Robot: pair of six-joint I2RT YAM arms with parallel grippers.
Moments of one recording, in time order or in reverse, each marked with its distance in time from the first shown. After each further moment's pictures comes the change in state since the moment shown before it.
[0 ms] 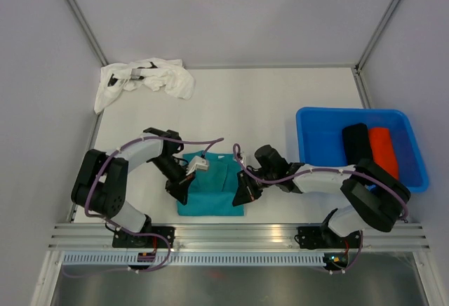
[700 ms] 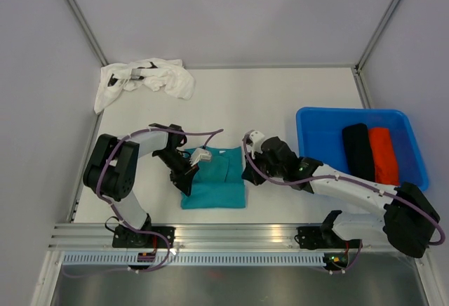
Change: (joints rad) left arm 0.029 0.189 0.082 0.176 -0.052 -0.164; right arm -0.023 -0.216 0.145 -0.322 0.503 -0.180
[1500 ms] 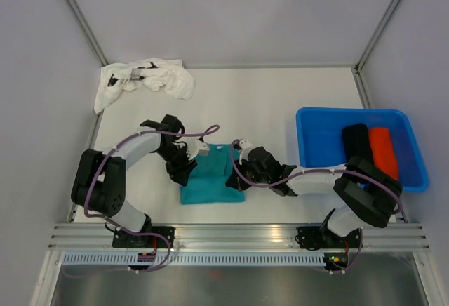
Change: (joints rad) left arm 0.000 -0.142 0.030 0.045 -0.163 -0.039; right arm 0.105 0.301 -0.098 0.507 -0.014 0.217
